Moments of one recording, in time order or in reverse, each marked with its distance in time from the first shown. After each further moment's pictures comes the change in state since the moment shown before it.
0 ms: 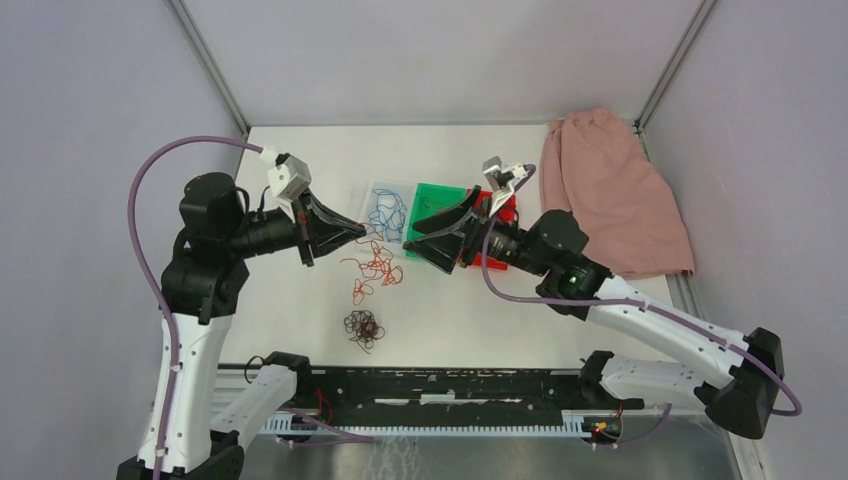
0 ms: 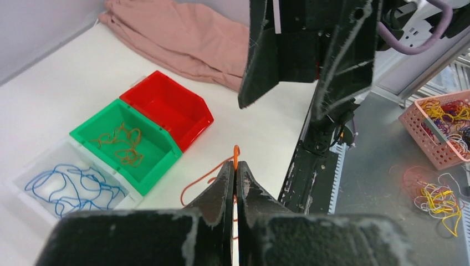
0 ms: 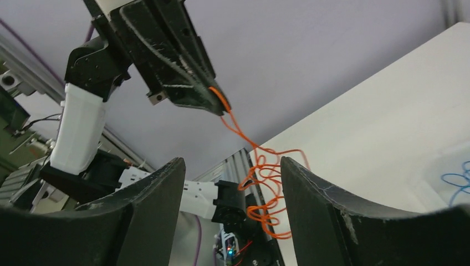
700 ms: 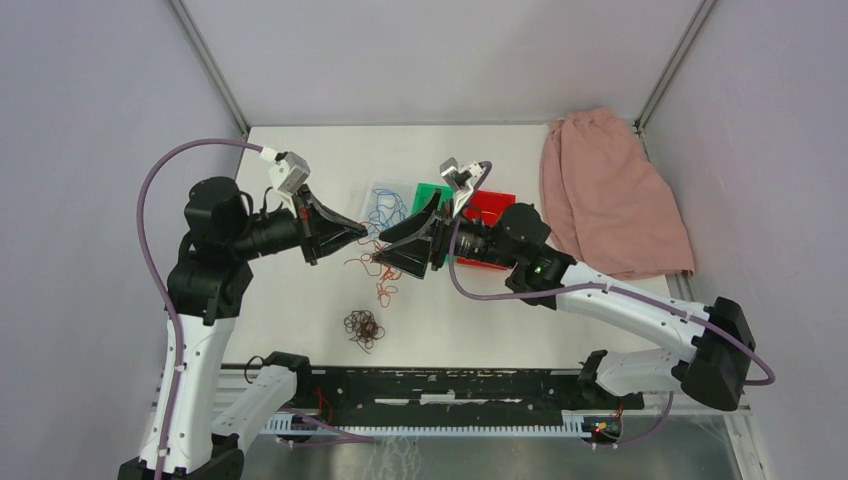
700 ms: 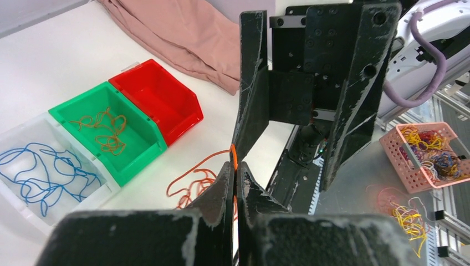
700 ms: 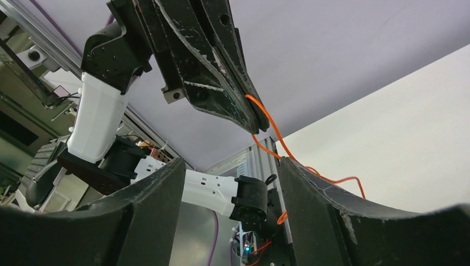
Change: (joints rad) left arm 0.000 -0.027 -0.070 0.064 -0.060 -0.167; right arm 0.074 0.203 0.098 0.103 -0.113 0.034
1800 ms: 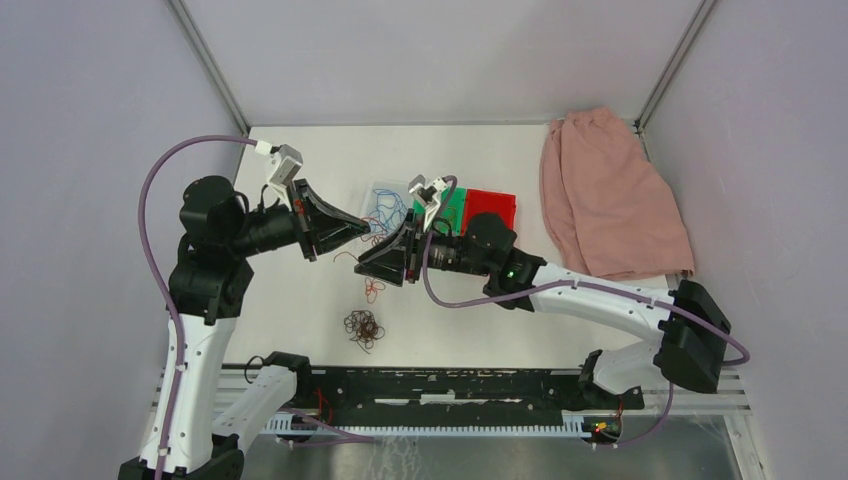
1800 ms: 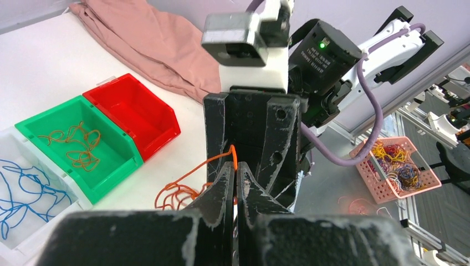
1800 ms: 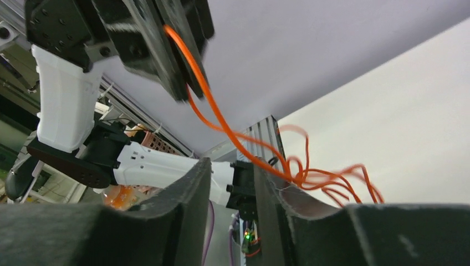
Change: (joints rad) left arm 0.000 -0.002 -0.013 0.125 0.051 -0.175; right arm 0.071 0.145 0.038 0.038 0.016 -0.015
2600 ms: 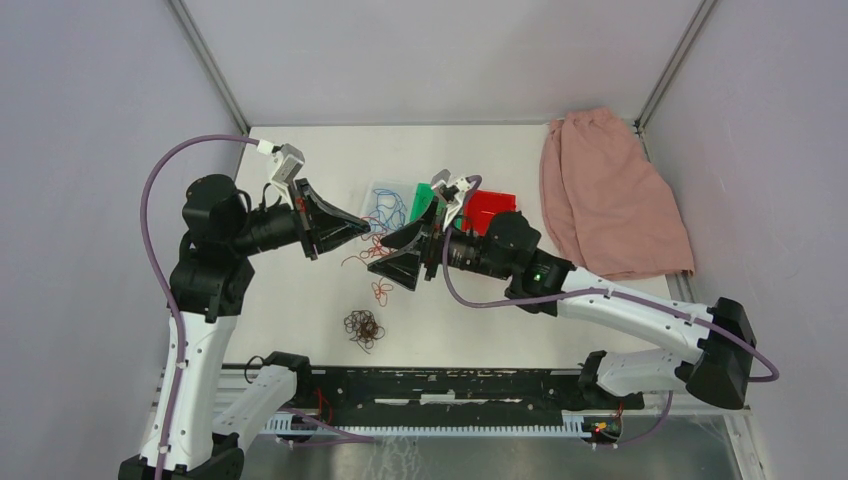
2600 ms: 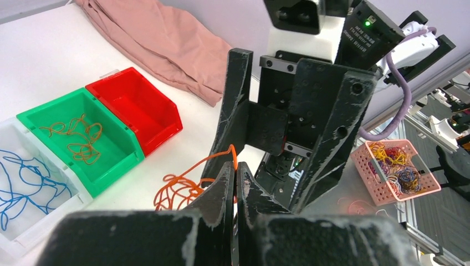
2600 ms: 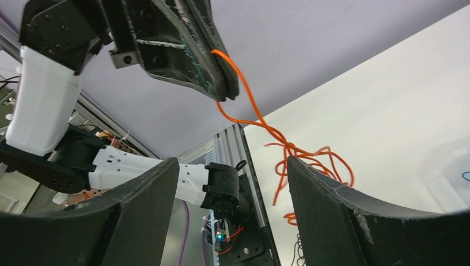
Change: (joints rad) left arm 0.000 0.008 0.000 -0.022 -0.021 0.003; right arm -0.002 -0.163 -0.027 -0.175 0.121 -0.129
